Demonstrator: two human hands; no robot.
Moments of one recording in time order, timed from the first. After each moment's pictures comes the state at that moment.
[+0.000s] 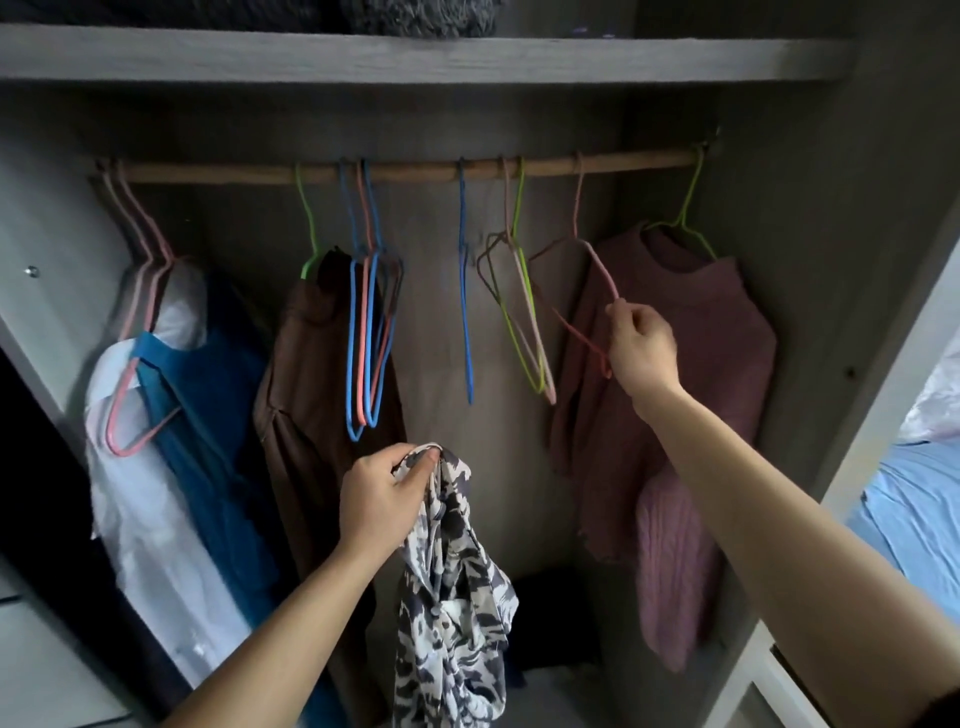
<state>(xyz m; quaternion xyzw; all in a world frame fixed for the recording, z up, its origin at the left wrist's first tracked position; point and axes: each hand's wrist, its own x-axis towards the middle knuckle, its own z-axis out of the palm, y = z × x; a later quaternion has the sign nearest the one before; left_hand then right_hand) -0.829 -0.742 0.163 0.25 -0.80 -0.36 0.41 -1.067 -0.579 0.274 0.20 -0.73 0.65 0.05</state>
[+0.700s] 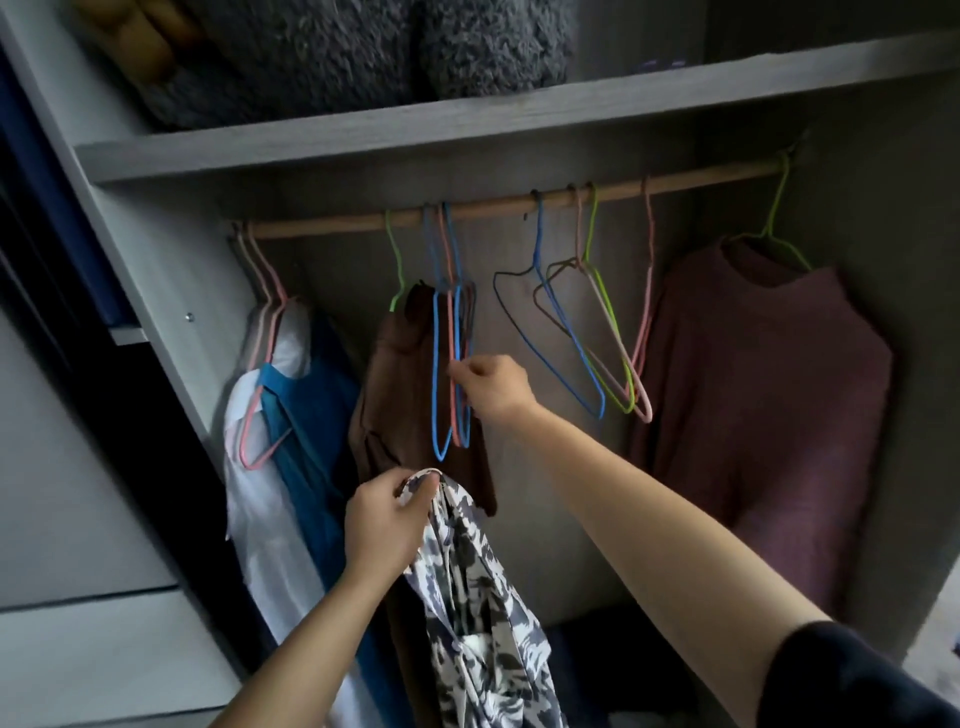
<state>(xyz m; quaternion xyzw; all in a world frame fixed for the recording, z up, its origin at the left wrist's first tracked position) -0.763 -0.776 0.182 0.35 -0.78 -0.31 0.42 -0.938 -0.739 0.277 0.43 -0.74 0.51 -0.11</state>
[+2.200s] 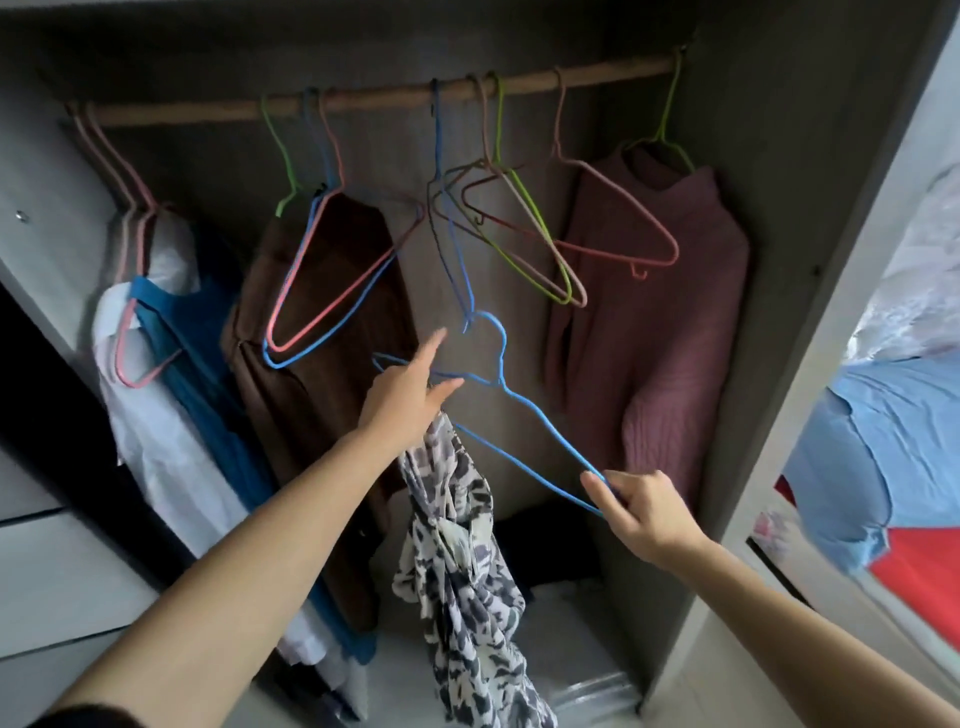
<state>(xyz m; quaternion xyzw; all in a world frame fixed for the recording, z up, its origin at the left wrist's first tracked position) -0.852 -0.737 0.178 0.21 -0.93 -0.14 0.27 -0.974 -0.451 0.072 0.48 -0.78 0.40 0.09</state>
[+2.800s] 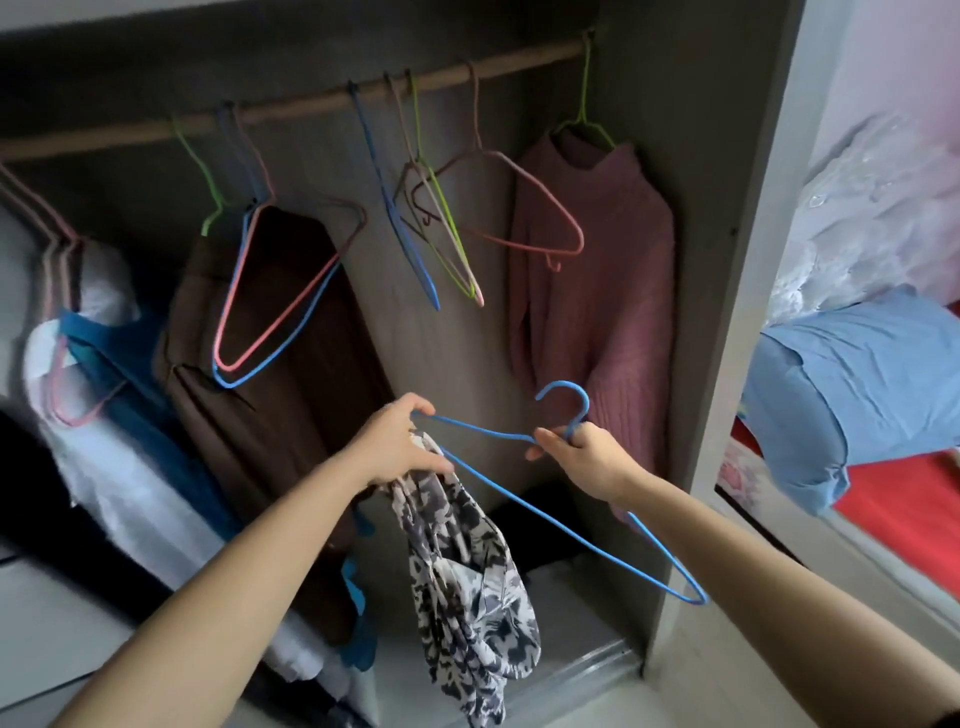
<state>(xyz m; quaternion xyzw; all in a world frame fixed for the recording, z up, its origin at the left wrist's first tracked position) -0.839 -0.705 0.161 0.24 -0.92 -0.30 0.05 -0.978 -0.470 0.099 0.34 -0.83 0.42 -0.13</state>
